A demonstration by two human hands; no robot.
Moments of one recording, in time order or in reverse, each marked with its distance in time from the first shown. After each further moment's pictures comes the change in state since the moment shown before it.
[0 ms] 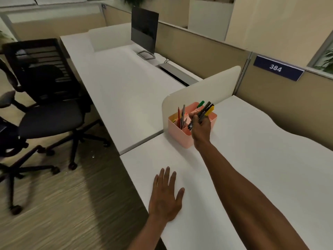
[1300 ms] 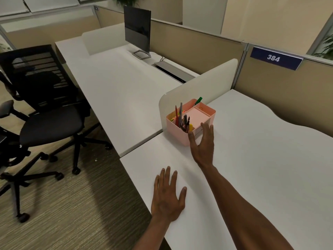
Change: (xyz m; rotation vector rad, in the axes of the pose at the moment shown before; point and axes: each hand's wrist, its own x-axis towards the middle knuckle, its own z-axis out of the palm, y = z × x) left_hand 0.001 -0.007 0.018 0.040 0.102 0.022; right_hand -0.028 0.078 -0.037 -0.532 0.071 -0.287
